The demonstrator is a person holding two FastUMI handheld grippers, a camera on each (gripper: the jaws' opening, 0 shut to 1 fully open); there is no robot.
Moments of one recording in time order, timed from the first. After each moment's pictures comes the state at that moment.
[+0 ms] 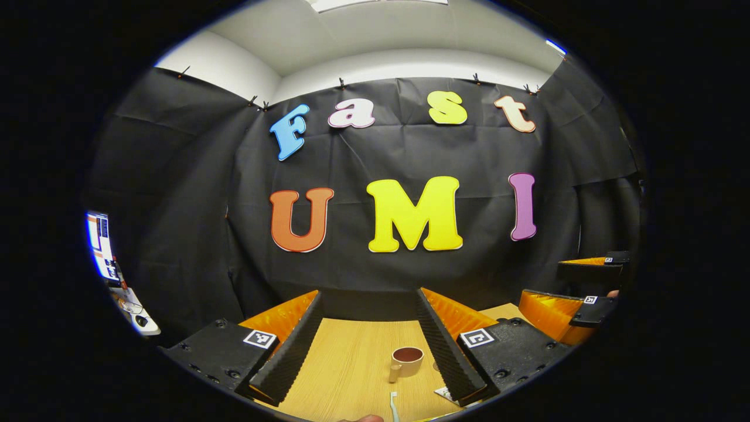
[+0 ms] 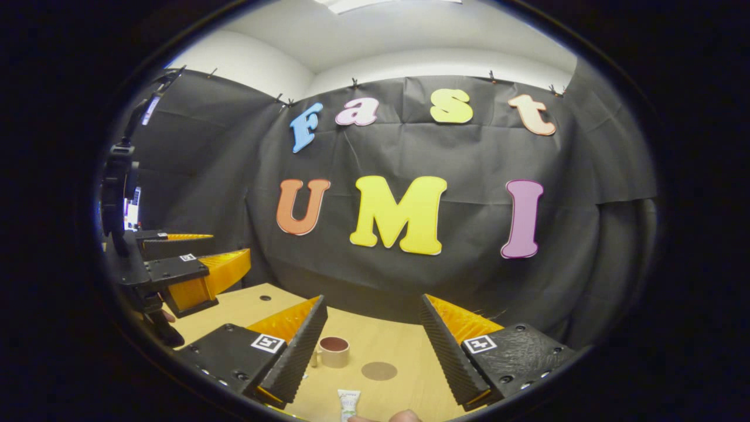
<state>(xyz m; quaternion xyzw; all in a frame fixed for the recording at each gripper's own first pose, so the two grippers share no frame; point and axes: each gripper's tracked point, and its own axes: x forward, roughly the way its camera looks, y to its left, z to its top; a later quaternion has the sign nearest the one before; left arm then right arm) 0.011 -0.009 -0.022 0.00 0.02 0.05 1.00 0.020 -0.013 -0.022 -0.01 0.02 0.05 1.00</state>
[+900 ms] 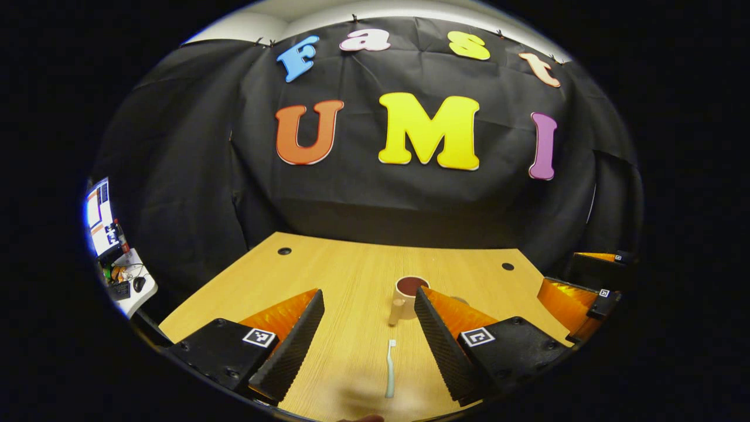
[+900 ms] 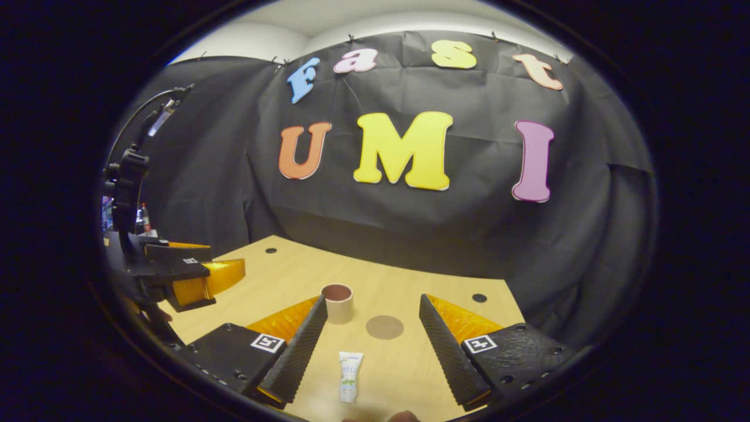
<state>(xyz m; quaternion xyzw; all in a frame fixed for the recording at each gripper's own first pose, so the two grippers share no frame) -0.010 -0.011 -0.153 -0.05 0.25 0.05 0.97 0.018 -0.020 -0.130 0.00 0.18 0.06 0.98</state>
